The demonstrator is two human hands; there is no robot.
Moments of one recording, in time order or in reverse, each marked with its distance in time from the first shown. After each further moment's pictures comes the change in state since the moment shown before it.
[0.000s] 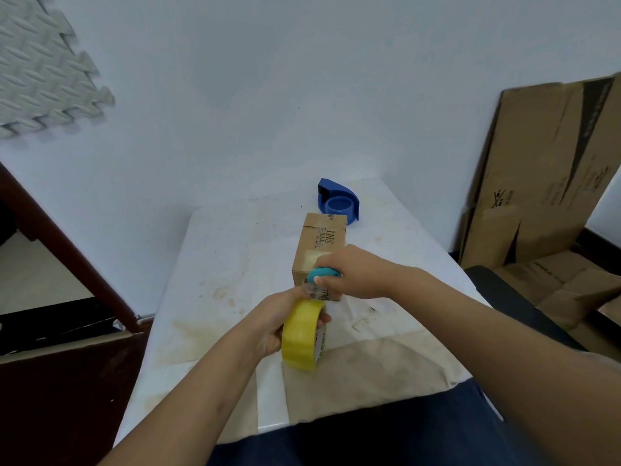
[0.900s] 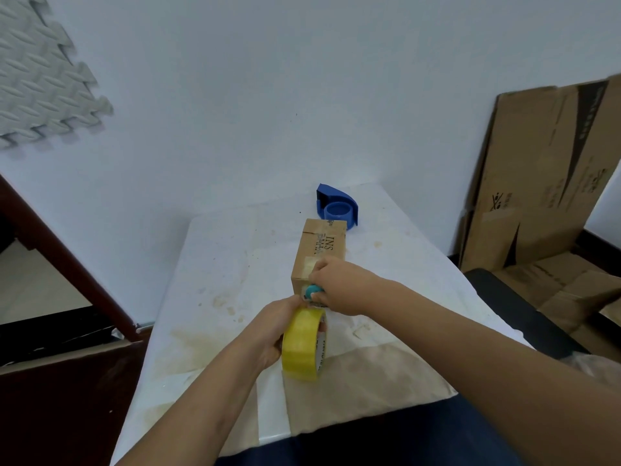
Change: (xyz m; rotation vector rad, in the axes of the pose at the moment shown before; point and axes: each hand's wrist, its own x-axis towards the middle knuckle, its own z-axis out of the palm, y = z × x) left_hand -0.007 -0.002 0.003 0.041 0.088 0.053; right_hand 0.010 -0.029 0.006 -0.287 -0.126 0.107
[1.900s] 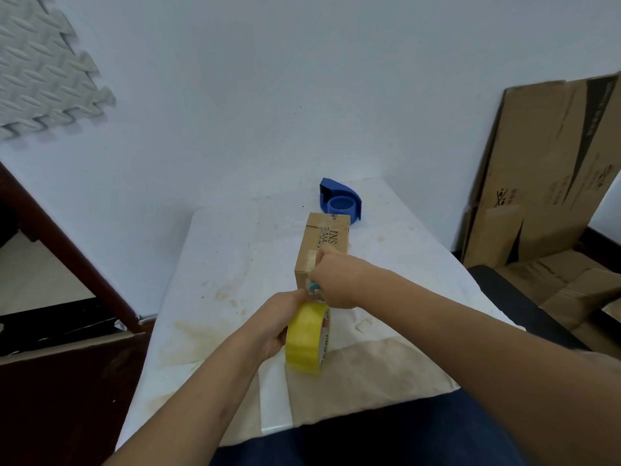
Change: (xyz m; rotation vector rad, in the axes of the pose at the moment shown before) left_hand 0.014 -0.004 -0.004 0.064 -0.006 0.013; right_hand -0.010 -0.017 -0.014 -0.147 -0.017 -0.010
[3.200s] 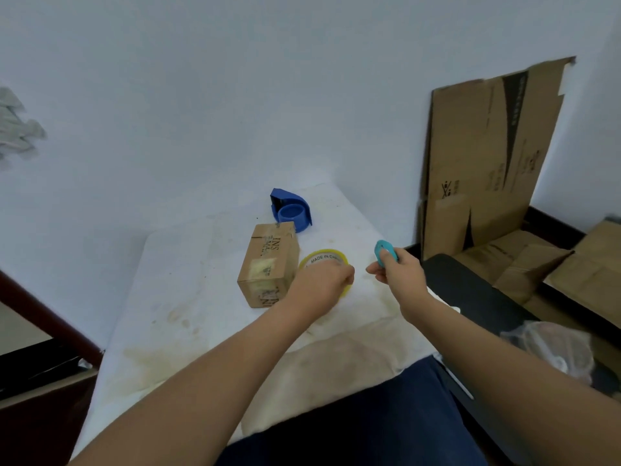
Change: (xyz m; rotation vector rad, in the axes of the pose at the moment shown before) left_hand 0.067 0.022 0.125 1.522 0.019 0.984; right_hand -0.069 0.135 0.101 1.527 0.803 0.771
